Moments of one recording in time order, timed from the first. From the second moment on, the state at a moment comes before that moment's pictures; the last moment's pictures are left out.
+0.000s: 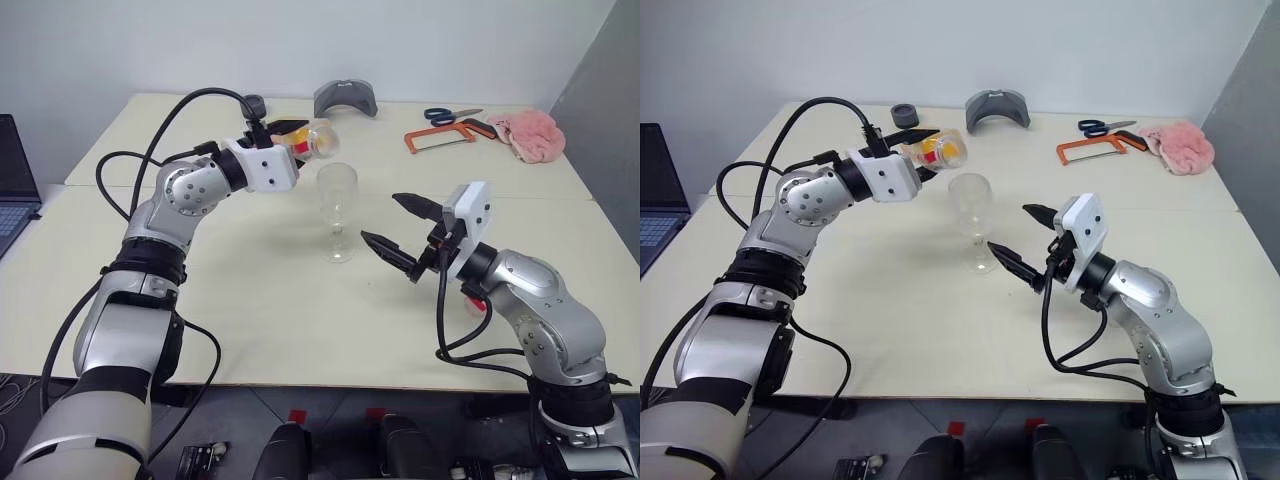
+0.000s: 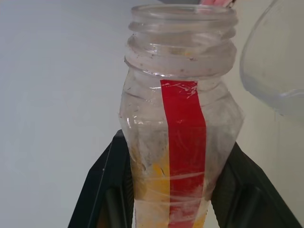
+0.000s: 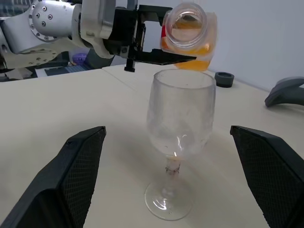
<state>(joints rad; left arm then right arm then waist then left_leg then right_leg) -1.08 0.60 -0.20 0.86 0.37 -0.81 -0.51 -0.40 -0.43 0.03 -0.47 0.45 0.56 0.59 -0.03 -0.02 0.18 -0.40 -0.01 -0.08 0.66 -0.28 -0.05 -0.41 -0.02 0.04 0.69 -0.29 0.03</state>
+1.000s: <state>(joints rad) -1.21 0.67 -0.36 1.01 0.68 -0.95 -0.15 -0.37 -0.43 0.02 -0.47 0.46 0.55 0.62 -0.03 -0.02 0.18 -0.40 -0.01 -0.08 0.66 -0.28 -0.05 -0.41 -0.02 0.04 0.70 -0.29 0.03</state>
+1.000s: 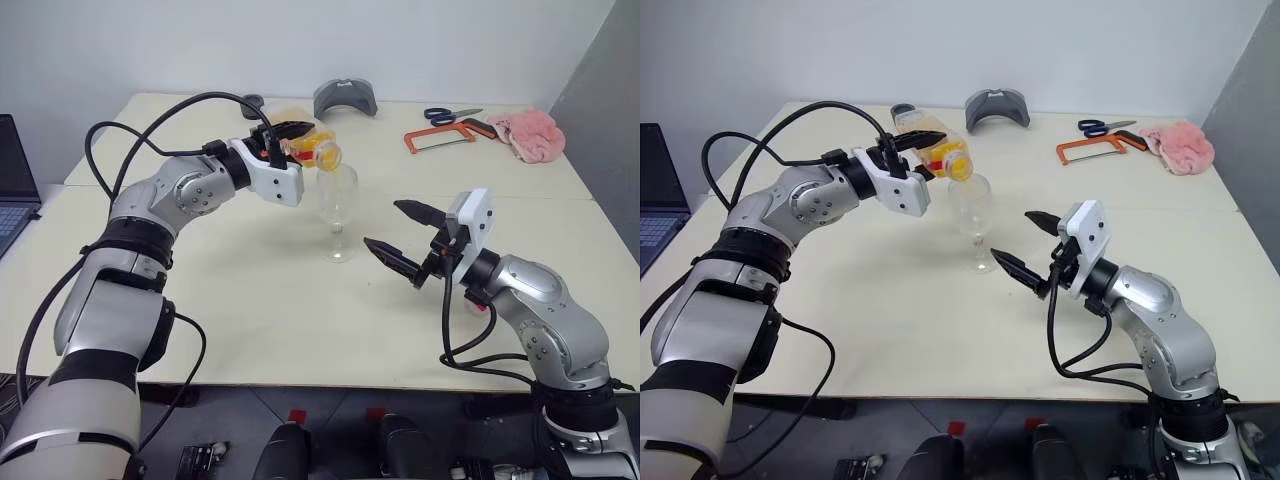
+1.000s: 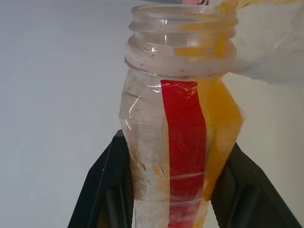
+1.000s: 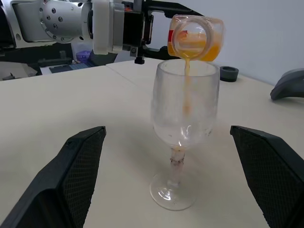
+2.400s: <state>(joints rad) -1.30 0.71 -0.45 1.07 0.81 -0.96 0.05 -0.35 -0.39 0.04 -0.47 0.45 0.51 0.61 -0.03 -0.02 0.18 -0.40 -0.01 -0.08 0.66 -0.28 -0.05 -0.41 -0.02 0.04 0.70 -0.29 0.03</state>
